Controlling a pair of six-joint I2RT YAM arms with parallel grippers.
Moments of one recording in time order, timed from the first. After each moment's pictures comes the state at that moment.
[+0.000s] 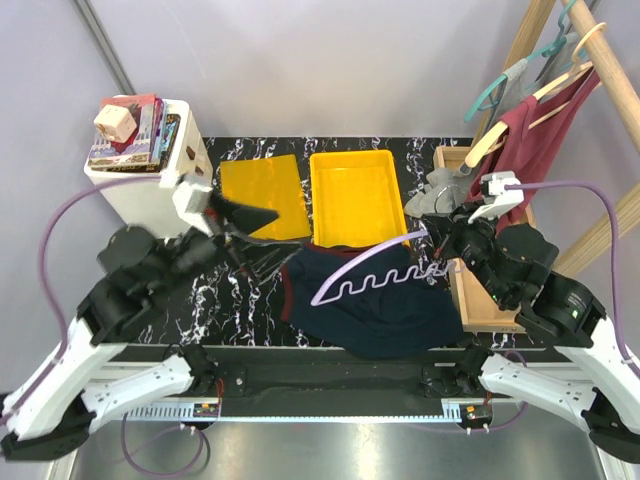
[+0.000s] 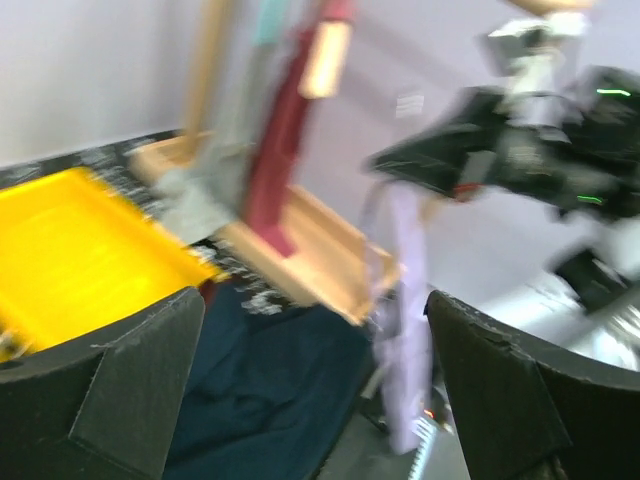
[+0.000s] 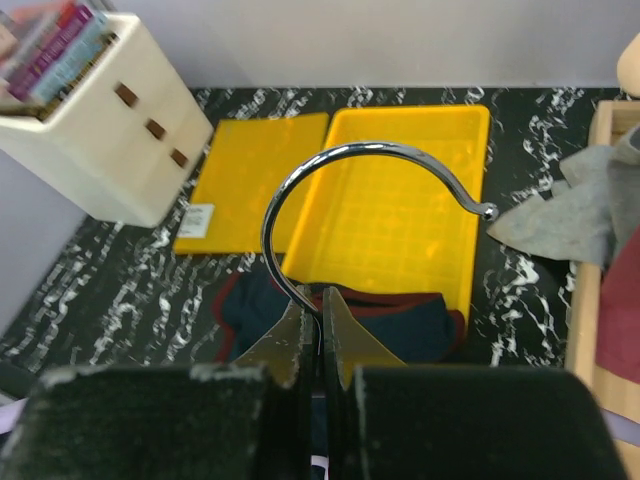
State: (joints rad) left arm -0.86 0.71 1.17 -0.35 0.12 -0.42; right arm 0.88 0.76 1.24 -0.61 0.49 0.37
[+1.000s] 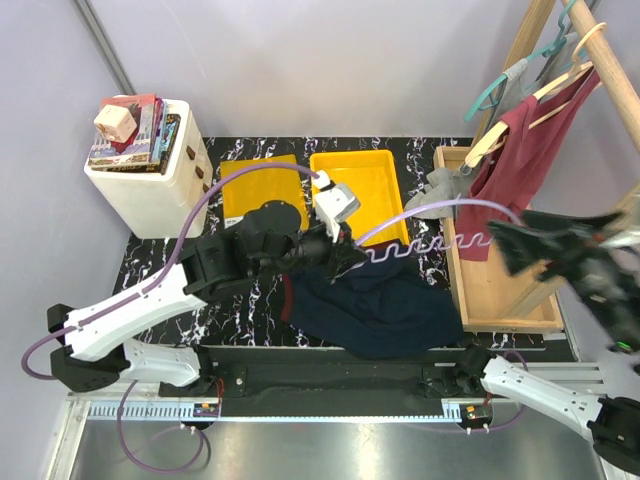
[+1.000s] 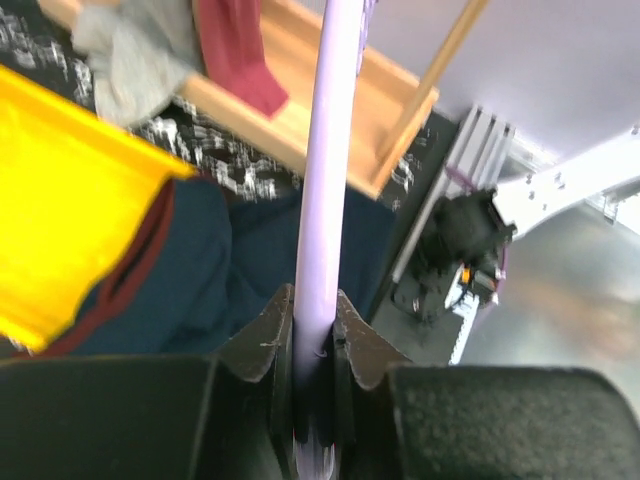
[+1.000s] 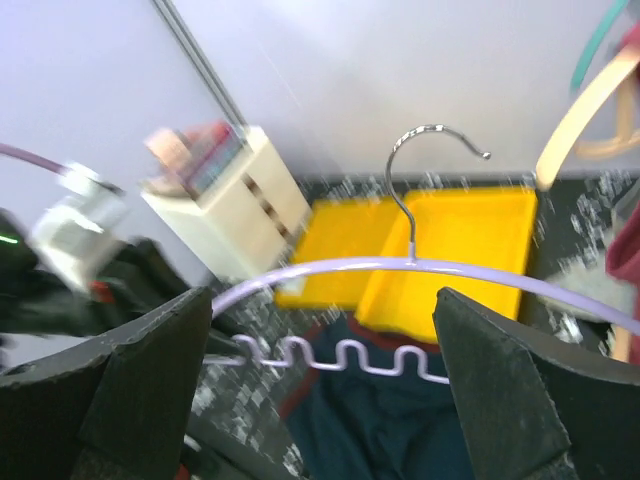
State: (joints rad) left arm -1.16 1.19 1.42 -0.54 0.01 -0.25; right arm 0.88 0.65 1.58 -0.84 0.40 0.39
